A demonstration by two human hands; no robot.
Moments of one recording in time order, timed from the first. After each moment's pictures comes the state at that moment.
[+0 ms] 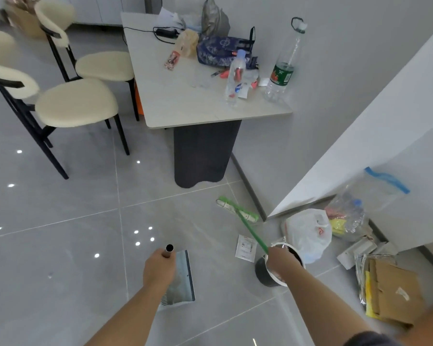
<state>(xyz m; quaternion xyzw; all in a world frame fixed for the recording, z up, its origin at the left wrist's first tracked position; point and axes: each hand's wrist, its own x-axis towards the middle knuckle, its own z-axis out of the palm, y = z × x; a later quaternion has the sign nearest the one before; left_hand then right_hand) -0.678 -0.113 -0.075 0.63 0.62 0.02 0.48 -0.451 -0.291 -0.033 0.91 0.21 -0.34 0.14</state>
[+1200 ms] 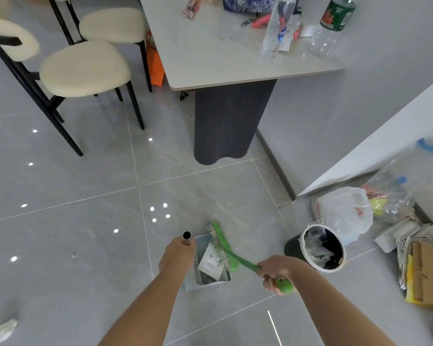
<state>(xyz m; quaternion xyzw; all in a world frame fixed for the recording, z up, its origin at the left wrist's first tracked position) -0.700 -0.047 -0.173 0.61 0.61 -0.08 0.49 -0.519 -0.217 -0.139 0.72 -0.12 -0.67 -0.12</state>
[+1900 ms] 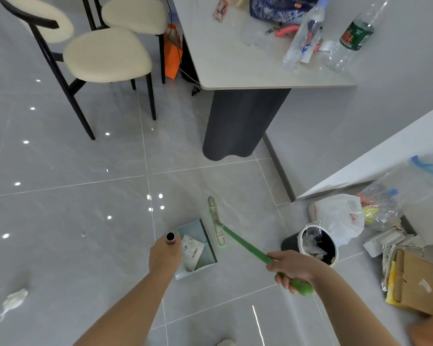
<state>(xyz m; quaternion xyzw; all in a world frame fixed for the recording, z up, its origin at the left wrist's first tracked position) -0.795 -0.029 -0.156 0.58 0.64 0.03 0.49 -0.589 -0.208 -0.031 0.76 -0.02 -0.63 -0.17</state>
